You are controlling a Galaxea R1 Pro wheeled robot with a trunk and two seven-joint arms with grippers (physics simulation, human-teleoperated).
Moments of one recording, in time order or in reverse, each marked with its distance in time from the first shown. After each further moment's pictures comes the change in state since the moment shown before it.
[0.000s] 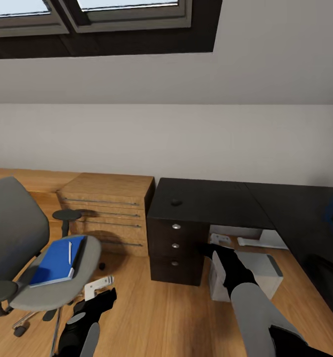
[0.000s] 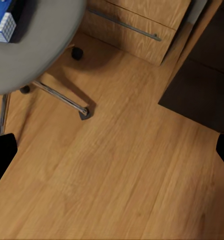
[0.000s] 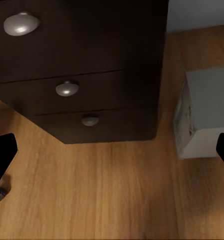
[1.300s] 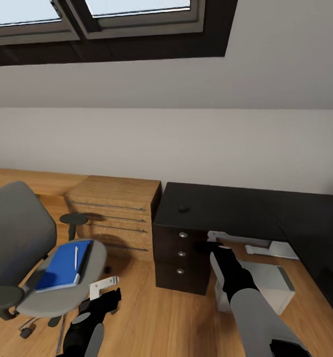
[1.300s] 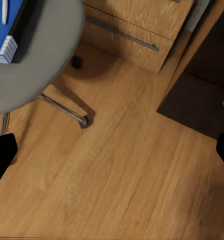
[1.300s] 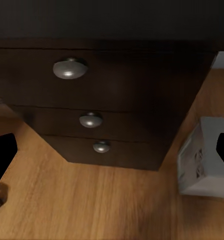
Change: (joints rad) left arm 0.000 0.002 -0.043 0.002 -0.002 0.006 0.001; right arm 0.051 0.000 0.131 -0.108 -0.003 0.001 -0.002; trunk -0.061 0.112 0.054
